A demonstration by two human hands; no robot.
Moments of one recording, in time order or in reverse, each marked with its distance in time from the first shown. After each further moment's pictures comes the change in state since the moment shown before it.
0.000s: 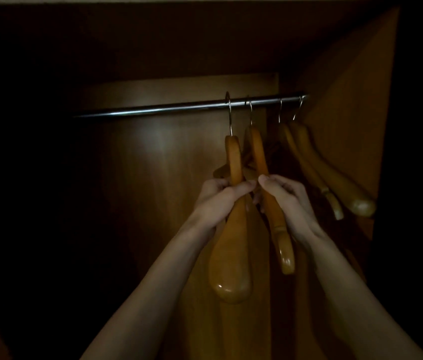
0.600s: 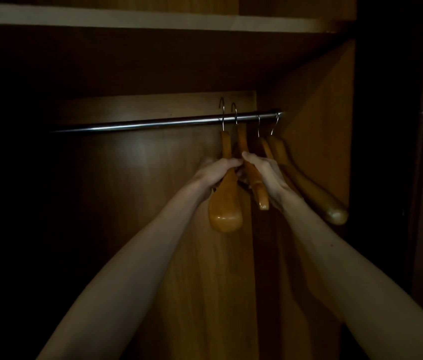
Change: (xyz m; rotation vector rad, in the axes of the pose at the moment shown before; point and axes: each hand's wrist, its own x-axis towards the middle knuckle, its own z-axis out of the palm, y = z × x) left_hand 0.105 0.028 0.001 0.134 -0.020 -0.006; right_hand 0.089 -0.009 -0.016 -0.038 0.037 0.111
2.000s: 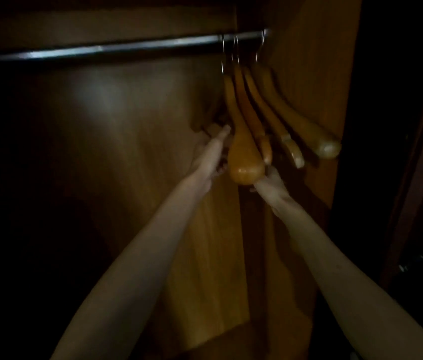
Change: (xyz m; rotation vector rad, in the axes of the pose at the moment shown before) left_hand -0.021 -0.081 0.063 -0.280 0.024 -0.159; right_hand -0.071 0.132 -0.010 -0.063 0.120 0.260
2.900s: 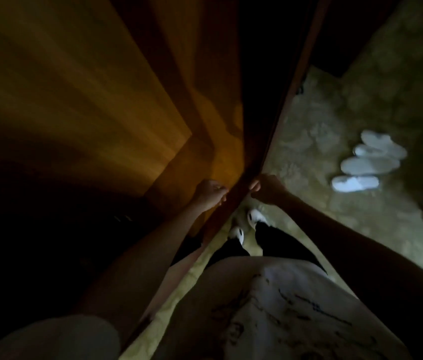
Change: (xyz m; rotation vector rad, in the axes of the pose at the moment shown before) left_hand -0.203 -0.476 0.031 0.775 -0.754 -0.723; right_hand -0.332 0.365 -0.046 -0.580 -0.203 0.869
